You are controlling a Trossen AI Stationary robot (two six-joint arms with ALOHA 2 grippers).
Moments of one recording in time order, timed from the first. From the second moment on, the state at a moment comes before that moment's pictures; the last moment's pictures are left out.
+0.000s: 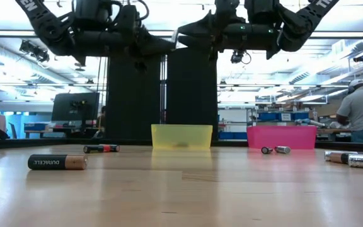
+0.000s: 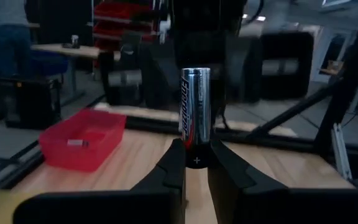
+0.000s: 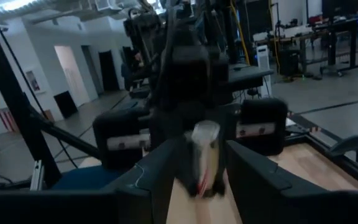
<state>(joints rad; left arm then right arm) 0.28 1.38 0.56 0.87 0.23 -0.13 -0.24 1.59 0.80 0.85 -0.24 0.23</state>
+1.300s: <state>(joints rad) 0.30 1.46 0.63 0.70 0.12 0.05 -0.33 1.55 0.80 0.82 -0.18 0.15</state>
